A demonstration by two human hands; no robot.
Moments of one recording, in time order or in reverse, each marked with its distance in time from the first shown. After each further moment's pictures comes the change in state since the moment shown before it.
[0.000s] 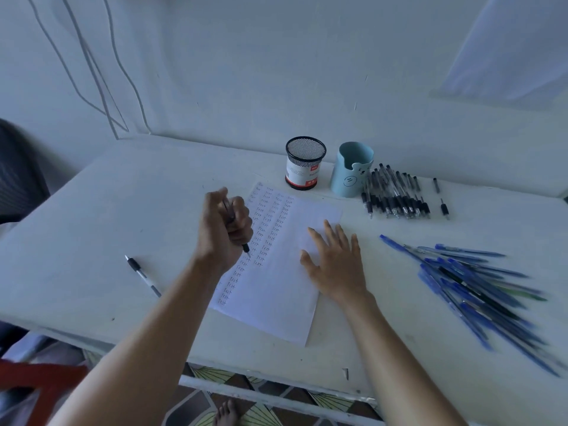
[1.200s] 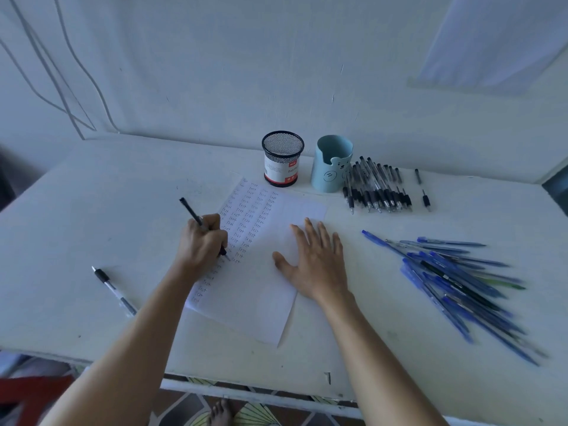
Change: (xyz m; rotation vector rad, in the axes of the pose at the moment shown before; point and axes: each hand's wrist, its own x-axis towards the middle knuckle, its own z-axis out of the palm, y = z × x) left_hand 0.022 -0.037 -0.036 0.880 0.178 0.092; right_hand 0.005 0.000 0.006 -0.035 0.016 0.018
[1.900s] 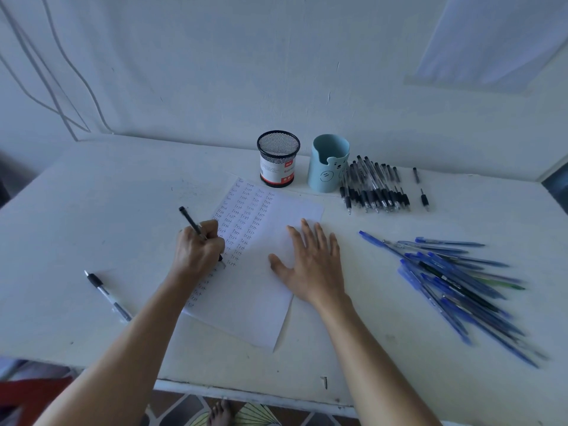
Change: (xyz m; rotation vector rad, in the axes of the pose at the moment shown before) left_hand -0.008 -0.003 0.003 0.174 0.018 0.061; right_hand 0.000 -0.001 0.001 0.018 0.006 0.004
